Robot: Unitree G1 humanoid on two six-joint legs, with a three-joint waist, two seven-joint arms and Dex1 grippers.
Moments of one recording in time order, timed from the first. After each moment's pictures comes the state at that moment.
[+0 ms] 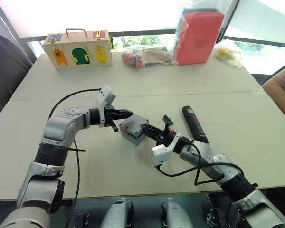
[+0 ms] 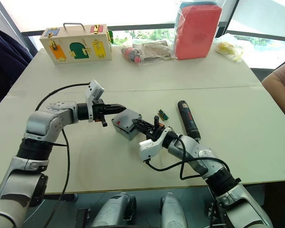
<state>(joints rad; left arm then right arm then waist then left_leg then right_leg) -0.70 0.54 -0.09 0.11 -0.46 0.77 -0.94 -0.40 -0.54 0.43 0.01 -0.93 -0.48 0.10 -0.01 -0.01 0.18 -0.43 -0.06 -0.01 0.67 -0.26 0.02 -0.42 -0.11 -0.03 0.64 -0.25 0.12</state>
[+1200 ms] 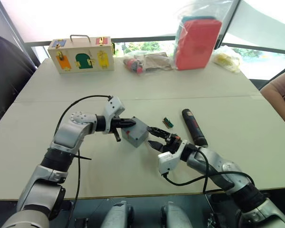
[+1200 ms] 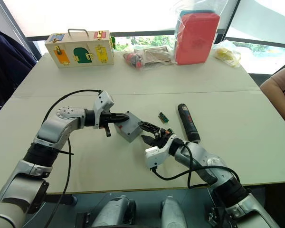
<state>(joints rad) -0.64 0.53 -0.21 0.13 -0.28 0.58 -0.97 -0.28 -0.62 0.37 -0.13 -0.86 -0.47 0.20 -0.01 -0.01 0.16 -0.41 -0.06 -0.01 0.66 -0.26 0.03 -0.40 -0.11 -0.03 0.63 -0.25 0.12</state>
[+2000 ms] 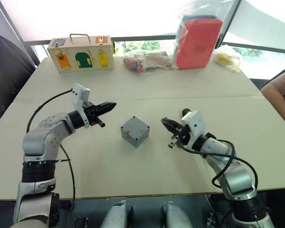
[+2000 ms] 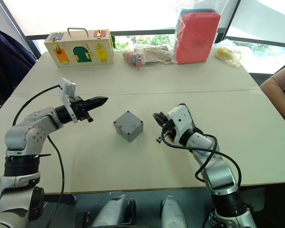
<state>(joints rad) -0.52 0.51 0.16 0.03 -0.52 0.71 -0.77 -0.21 -0.46 0.12 -0.42 0.20 0.60 0.63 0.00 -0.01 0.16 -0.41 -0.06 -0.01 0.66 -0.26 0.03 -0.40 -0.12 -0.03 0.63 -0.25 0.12</state>
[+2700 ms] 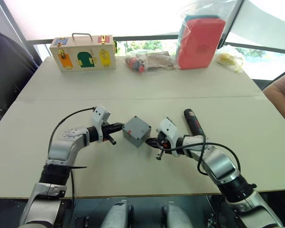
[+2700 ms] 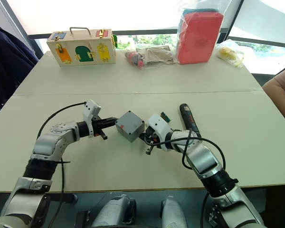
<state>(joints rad) -0.43 0.49 -0.04 0.08 -0.38 0.61 -0.84 -0.45 -0.44 0.38 -0.13 0.11 0.64 0.70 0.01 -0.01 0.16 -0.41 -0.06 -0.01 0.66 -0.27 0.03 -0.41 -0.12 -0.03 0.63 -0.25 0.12</state>
